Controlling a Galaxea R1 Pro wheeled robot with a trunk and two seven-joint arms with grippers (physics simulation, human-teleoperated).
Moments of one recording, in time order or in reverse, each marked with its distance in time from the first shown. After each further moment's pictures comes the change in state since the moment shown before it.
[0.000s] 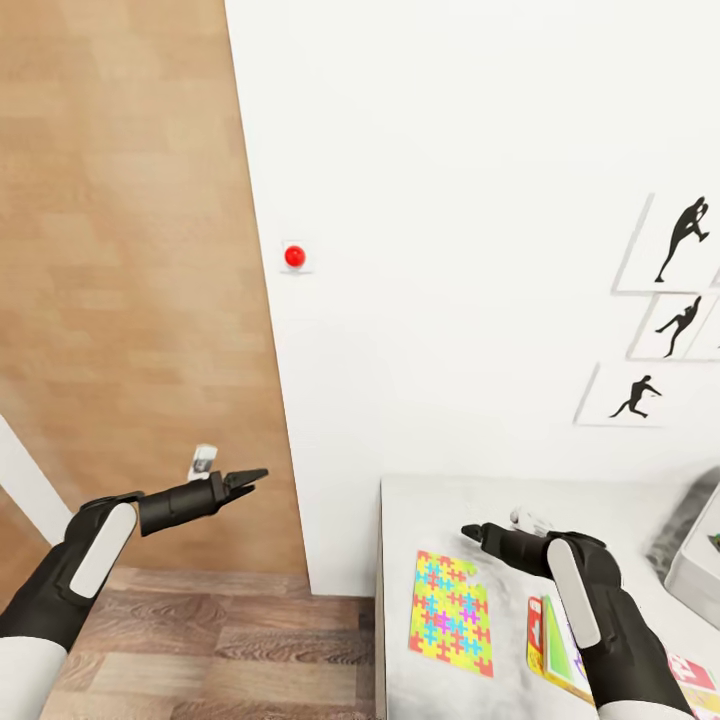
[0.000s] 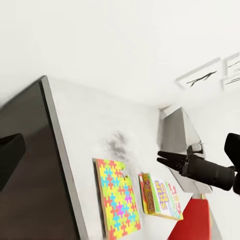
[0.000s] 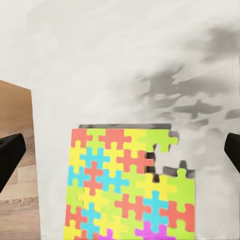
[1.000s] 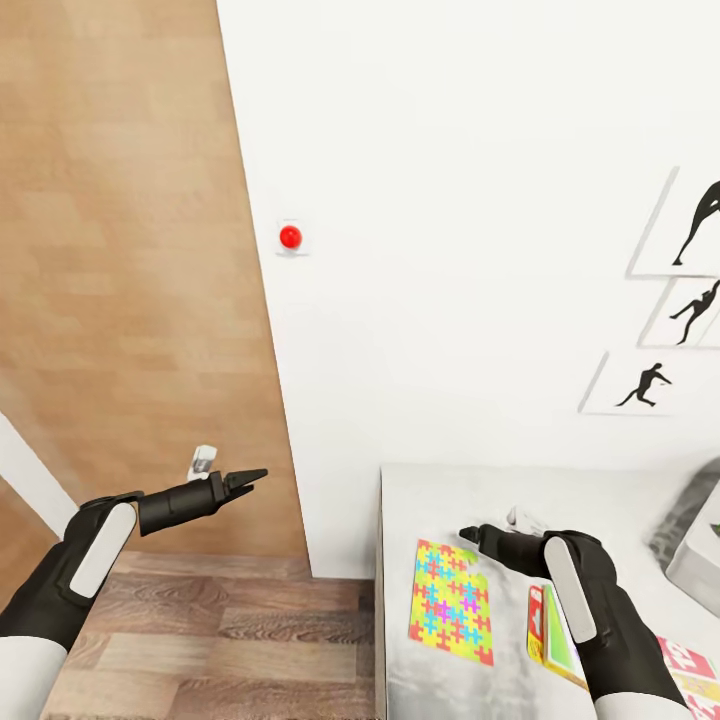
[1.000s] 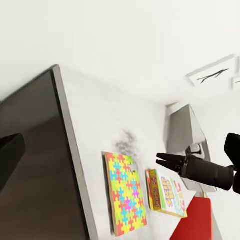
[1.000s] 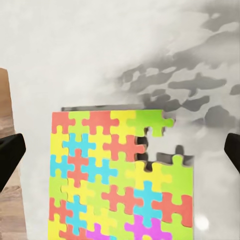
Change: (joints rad) left arm -0.001 0.000 0.003 0.001 -0.008 -0.001 0.000; right arm -0.017 -0.001 0.000 0.040 -0.001 0.015 0.001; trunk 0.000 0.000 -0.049
